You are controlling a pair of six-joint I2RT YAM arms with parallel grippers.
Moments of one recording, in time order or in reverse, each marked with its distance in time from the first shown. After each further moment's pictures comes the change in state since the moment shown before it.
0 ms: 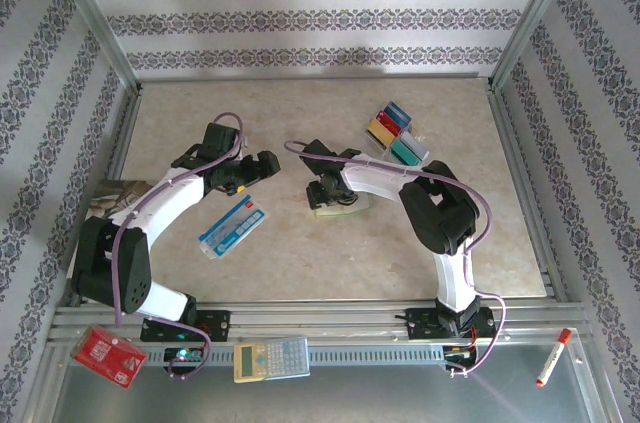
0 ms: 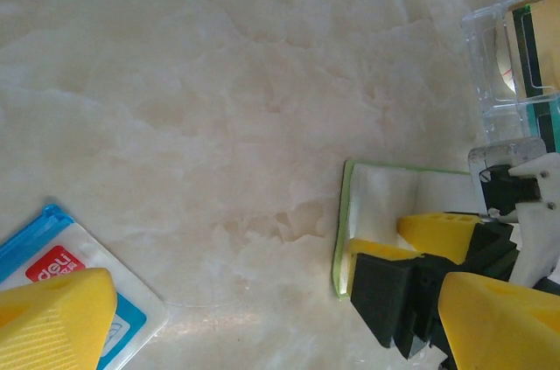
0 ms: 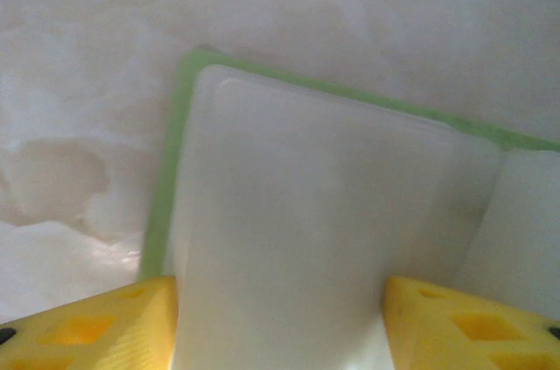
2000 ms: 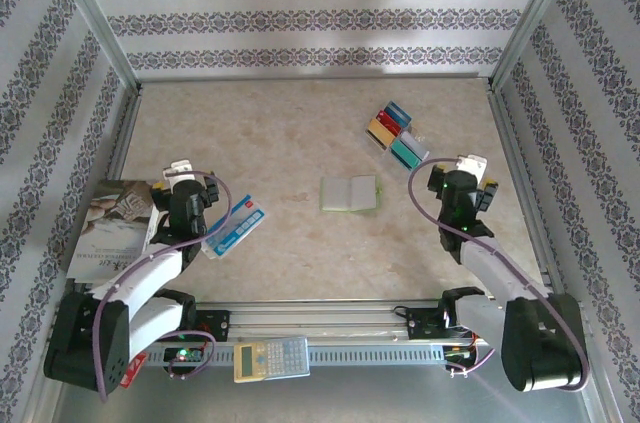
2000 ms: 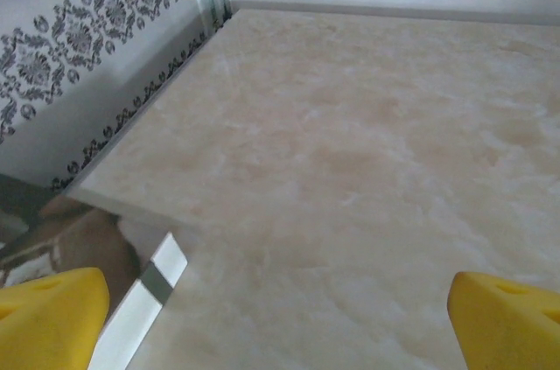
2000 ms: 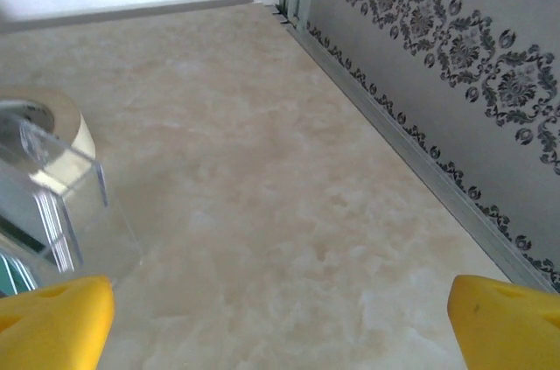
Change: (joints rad) left arm 0.096 -0.416 -0.663 0.771 -0.872 0.536; right arm -0.613 -0.966 -1.033 0.941 0.432 -0.325
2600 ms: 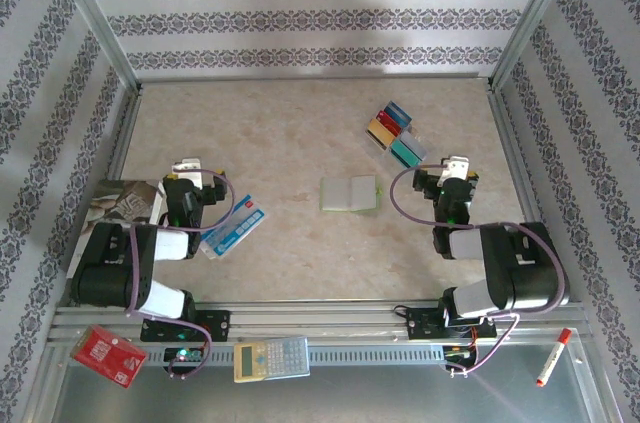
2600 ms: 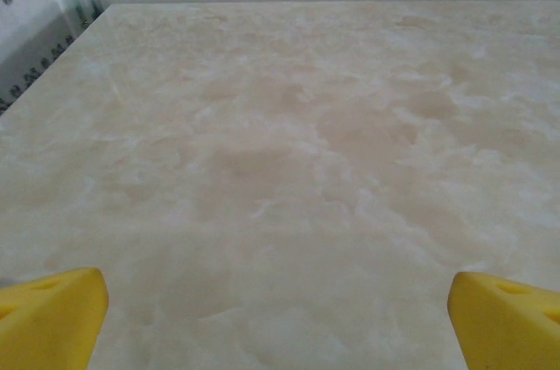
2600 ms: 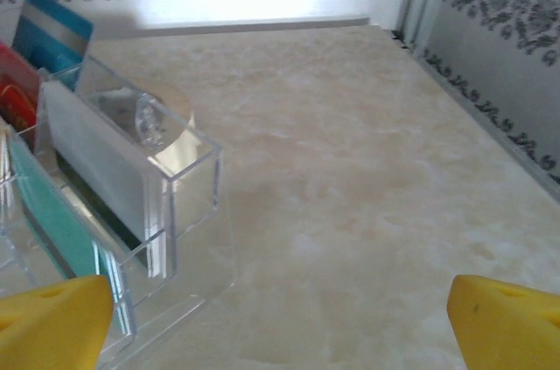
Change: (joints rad) left arm 0.152 0.435 -0.047 0.555 0.403 0.104; right arm -0.056 0.419 -0.092 0.667 -0.292 -0.092
